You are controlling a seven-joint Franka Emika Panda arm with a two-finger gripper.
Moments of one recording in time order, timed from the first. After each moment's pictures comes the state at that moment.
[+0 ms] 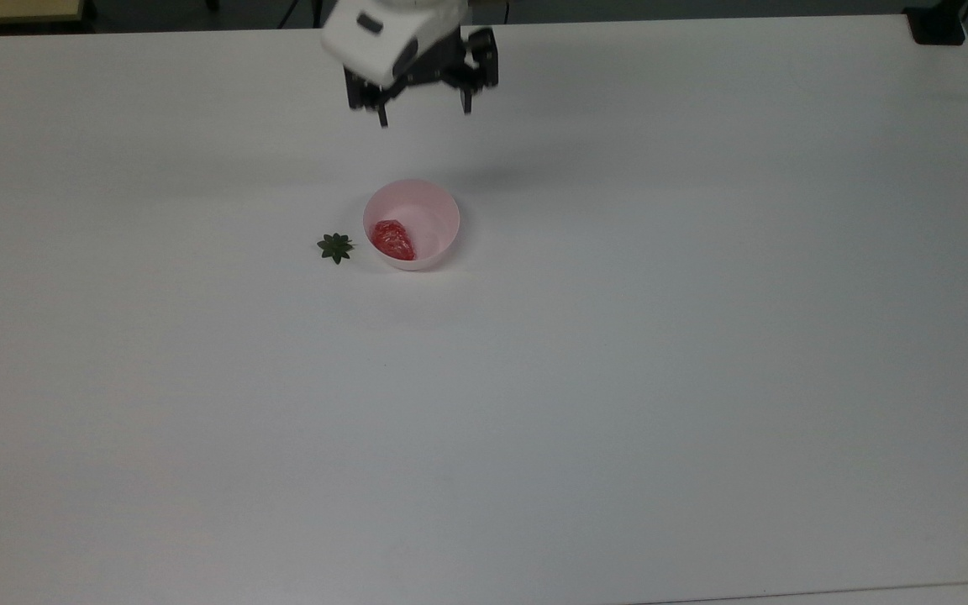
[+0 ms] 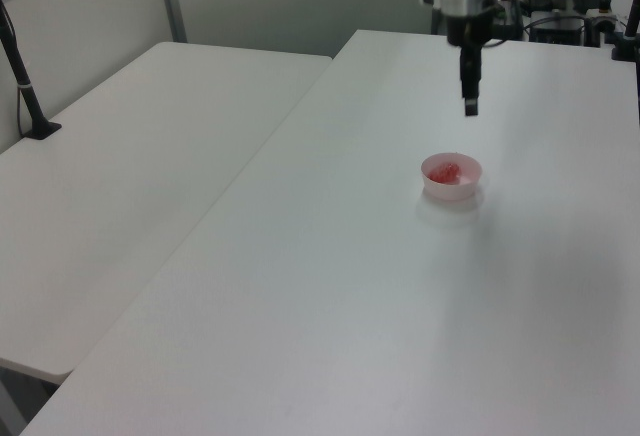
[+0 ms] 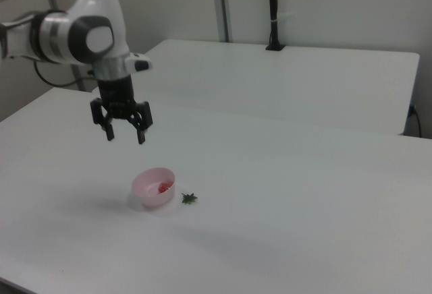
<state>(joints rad) 0.07 0.09 0.03 -1.79 -0.02 1.76 -0.11</state>
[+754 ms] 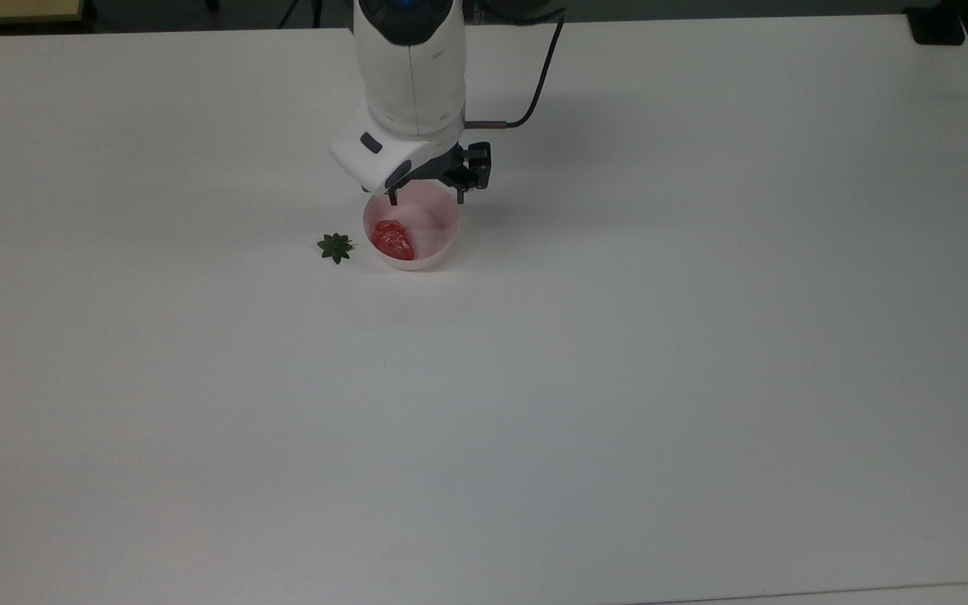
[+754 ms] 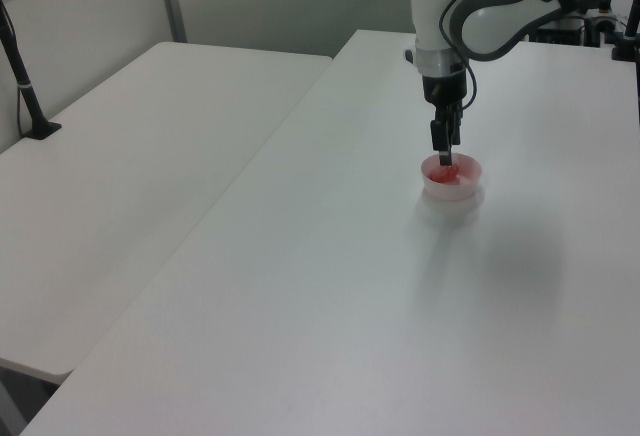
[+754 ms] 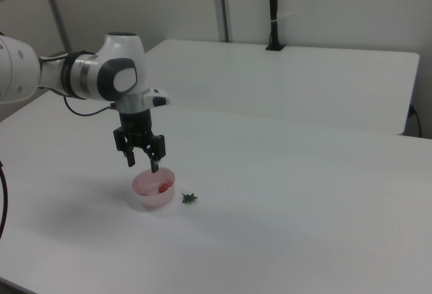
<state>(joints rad) 0.07 0.25 0.02 -1.84 -0.02 1.95 0.03</state>
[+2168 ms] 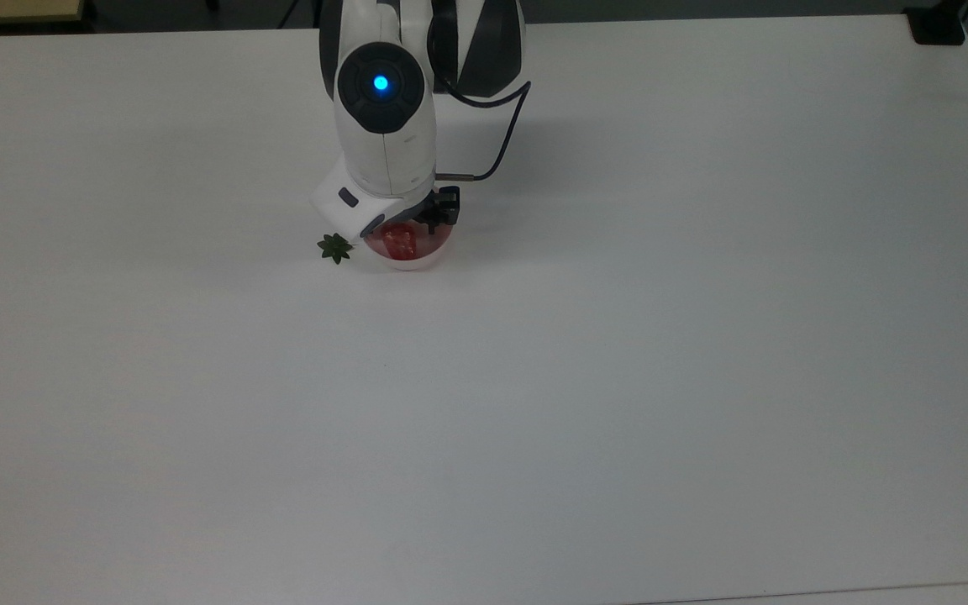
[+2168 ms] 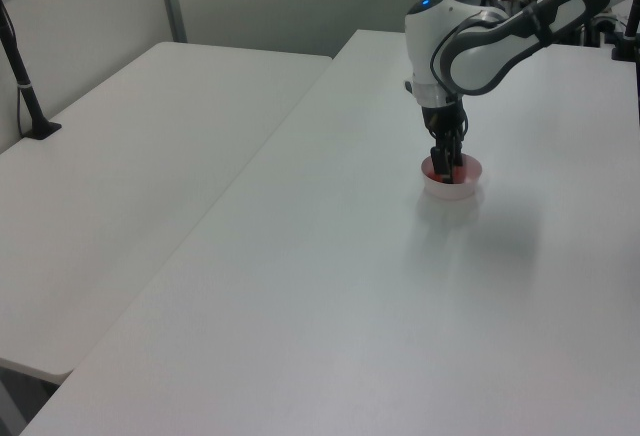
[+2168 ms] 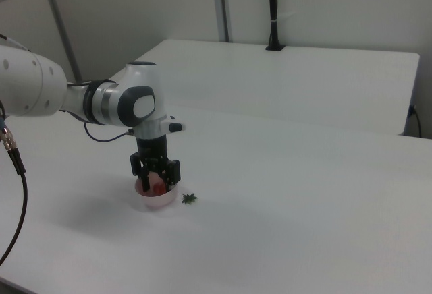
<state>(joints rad) 0.03 0.36 0.02 -1.86 -0.06 2.02 0.03</state>
